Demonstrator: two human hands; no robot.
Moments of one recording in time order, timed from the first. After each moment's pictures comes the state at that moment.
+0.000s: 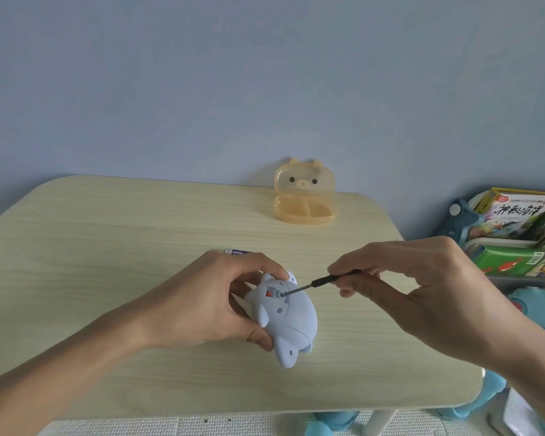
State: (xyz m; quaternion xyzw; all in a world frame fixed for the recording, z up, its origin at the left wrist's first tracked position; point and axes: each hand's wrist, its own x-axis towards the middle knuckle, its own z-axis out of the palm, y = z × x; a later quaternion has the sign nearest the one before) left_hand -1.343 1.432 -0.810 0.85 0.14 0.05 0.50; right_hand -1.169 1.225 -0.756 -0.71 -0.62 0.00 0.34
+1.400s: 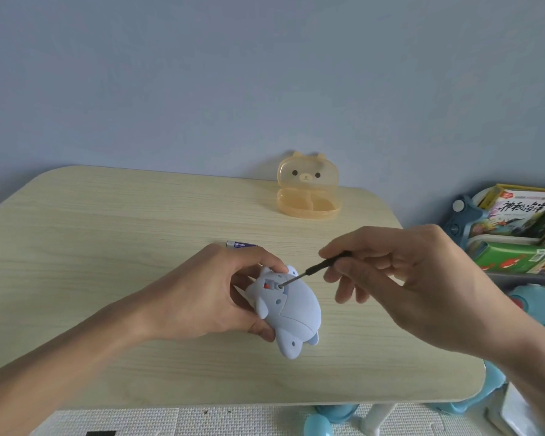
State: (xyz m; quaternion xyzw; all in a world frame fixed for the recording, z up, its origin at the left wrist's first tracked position) left_hand -1.341 1.441 -0.828 0.82 0.13 0.06 0.55; right_hand -1.176 1.234 -0.755 -0.72 -0.57 0.12 0.37
